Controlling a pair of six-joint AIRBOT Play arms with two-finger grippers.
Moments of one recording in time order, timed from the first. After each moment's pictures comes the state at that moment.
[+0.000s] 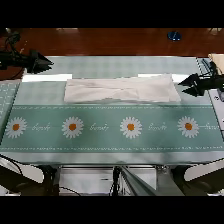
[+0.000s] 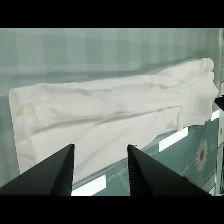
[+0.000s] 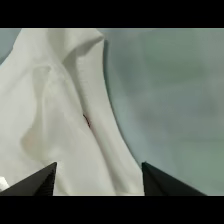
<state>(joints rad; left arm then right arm) 0.35 -1.83 1.76 0.63 -1.44 -1.20 -0.50 -1.84 1.46 -0.80 1.28 1.24</state>
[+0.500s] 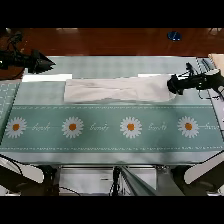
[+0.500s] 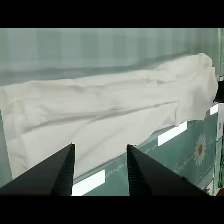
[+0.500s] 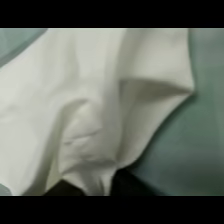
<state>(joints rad) 0.34 -1.83 1.76 0.63 -1.45 -1.20 -0.33 -1.94 1.47 -0.74 1.21 1.23</state>
